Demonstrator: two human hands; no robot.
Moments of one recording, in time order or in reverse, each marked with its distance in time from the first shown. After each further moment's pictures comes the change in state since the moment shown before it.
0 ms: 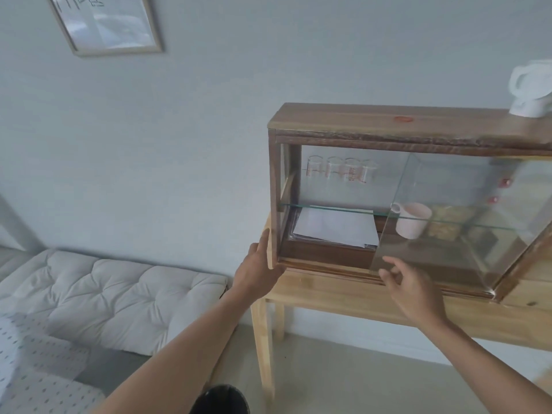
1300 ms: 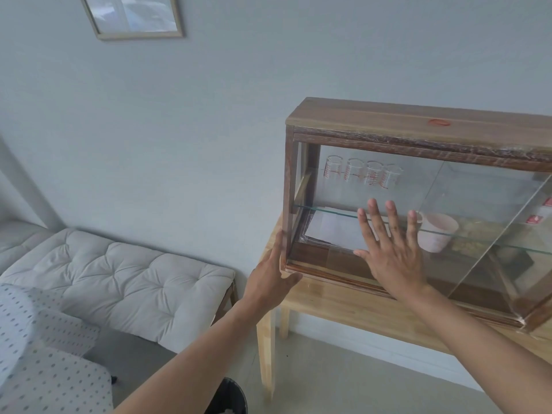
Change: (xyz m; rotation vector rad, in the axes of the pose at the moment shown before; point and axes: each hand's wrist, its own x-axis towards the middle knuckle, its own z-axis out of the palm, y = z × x) left_hand -0.003 0.003 0.024 -0.090 0.084 0.036; right_hand 0.086 -0.054 0.024 -0.685 0.365 -0.719
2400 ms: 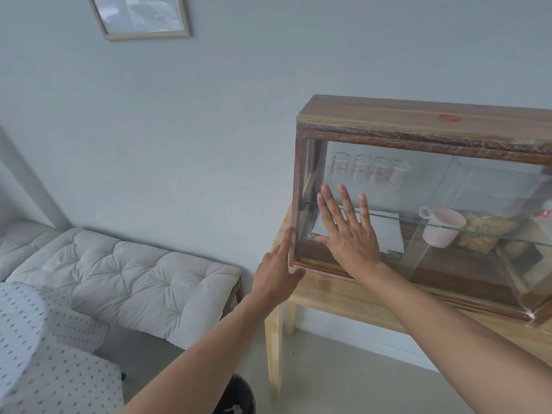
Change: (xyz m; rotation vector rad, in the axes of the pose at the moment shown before) left_hand -0.010 0.014 -0.021 0.100 -0.039 -0.015; right_hand 0.062 -0.082 -0.015 0.072 -0.014 -0.047
